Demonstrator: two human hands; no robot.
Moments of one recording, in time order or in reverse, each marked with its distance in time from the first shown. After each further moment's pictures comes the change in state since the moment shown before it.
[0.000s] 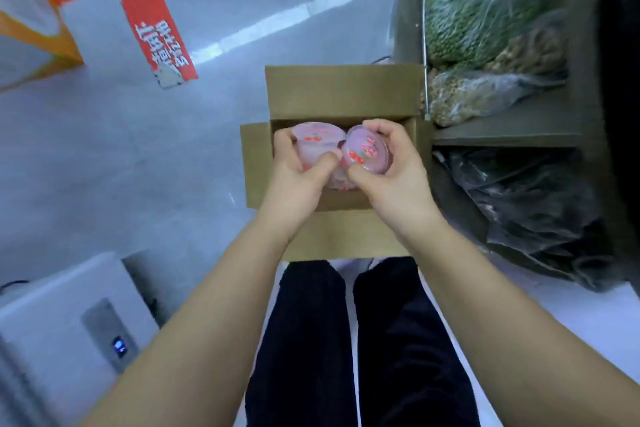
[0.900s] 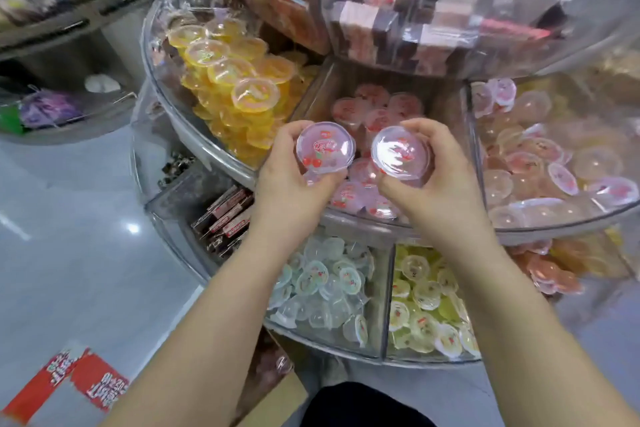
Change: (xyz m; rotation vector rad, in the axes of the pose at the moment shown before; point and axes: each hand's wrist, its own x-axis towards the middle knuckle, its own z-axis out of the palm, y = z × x) left_hand -0.312 0.408 0.291 0.405 -0.498 0.964; right_hand -0.289 -0.297 -0.414 -0.121 0.883 -0.511
